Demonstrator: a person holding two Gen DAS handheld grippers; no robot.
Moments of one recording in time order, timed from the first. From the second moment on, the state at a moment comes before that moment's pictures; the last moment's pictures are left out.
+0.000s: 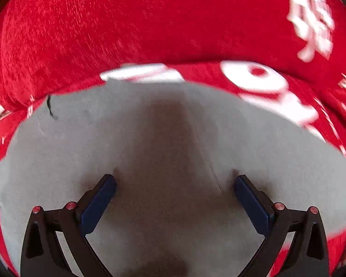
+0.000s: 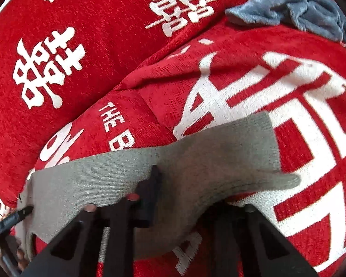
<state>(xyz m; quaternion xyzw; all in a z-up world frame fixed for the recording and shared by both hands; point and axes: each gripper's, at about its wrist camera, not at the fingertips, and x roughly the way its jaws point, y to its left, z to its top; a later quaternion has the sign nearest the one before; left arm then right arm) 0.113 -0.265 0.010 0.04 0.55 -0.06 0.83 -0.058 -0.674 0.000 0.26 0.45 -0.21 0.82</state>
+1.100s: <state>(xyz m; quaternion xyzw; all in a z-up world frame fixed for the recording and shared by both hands) -0.028 0.054 0.033 -0.18 0.49 -0.01 0.85 0.094 -0.158 0.148 -0.03 0.43 0.04 0.90</state>
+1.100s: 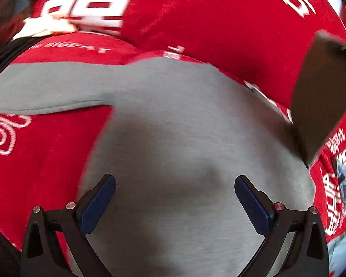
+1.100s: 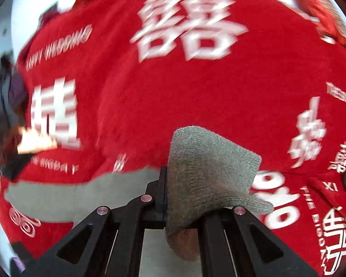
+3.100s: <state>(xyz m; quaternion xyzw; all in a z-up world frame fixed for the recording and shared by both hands) 0.042 0.004 0.044 -0.11 0.51 -0.06 0.85 0.064 -0.348 0.010 0.11 0.55 0.03 0.83</state>
